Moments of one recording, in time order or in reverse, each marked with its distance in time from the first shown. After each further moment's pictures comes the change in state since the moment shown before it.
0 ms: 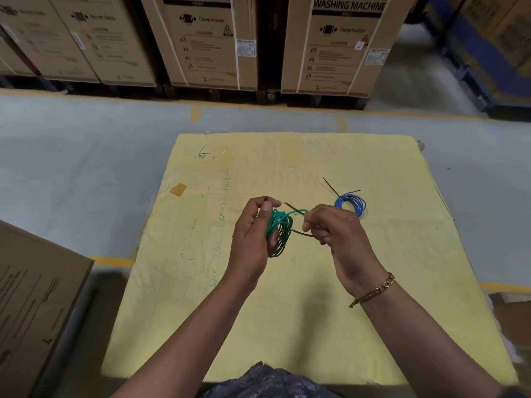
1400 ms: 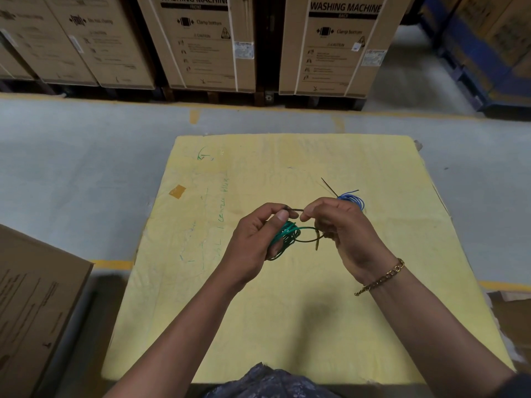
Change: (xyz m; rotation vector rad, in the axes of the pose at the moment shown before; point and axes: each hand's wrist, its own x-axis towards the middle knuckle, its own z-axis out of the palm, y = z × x) left_hand -0.004 0.014 -0.013 0.073 -0.289 0.025; right_hand 0.009 -0.010 -0.014 -0.071 -0.094 -0.005
